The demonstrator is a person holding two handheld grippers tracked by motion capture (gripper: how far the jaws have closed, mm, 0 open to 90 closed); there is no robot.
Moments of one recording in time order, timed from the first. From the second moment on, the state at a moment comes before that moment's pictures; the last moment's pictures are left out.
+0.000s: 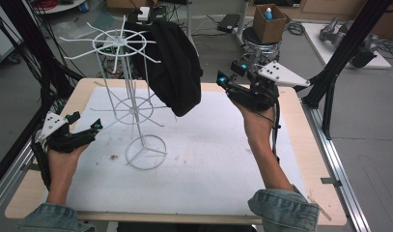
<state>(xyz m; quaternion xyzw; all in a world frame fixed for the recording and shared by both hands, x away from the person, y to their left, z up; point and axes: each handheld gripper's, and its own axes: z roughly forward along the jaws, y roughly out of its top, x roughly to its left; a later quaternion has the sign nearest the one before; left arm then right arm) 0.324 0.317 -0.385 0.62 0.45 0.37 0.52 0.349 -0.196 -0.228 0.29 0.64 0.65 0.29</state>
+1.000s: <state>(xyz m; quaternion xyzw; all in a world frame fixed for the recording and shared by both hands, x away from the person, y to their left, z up) 0.324 0.314 -0.387 0.63 0.45 0.37 0.52 0.318 -0.261 -0.293 0.38 0.62 0.58 0.37</state>
